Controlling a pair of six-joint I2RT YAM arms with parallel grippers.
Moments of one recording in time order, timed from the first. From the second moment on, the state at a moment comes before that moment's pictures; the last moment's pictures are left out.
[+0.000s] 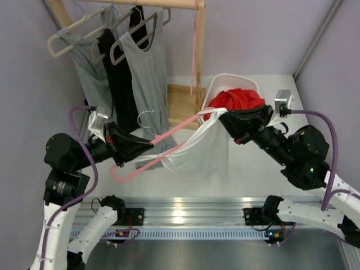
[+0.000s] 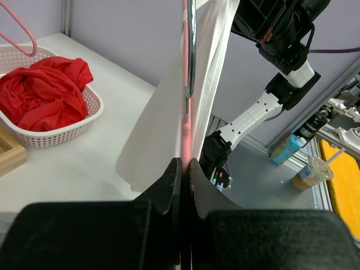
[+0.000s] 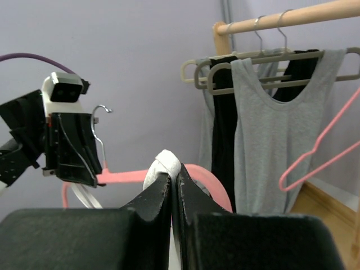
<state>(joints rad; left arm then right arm) -0.27 0.64 1.17 -0.38 0.93 -0.53 1.01 0.77 1.10 0.11 0.05 0.19</state>
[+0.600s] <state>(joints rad) -0.27 0.64 1.16 -0.37 0.94 -0.52 1.02 0.71 1.12 0.00 0.32 0.27</state>
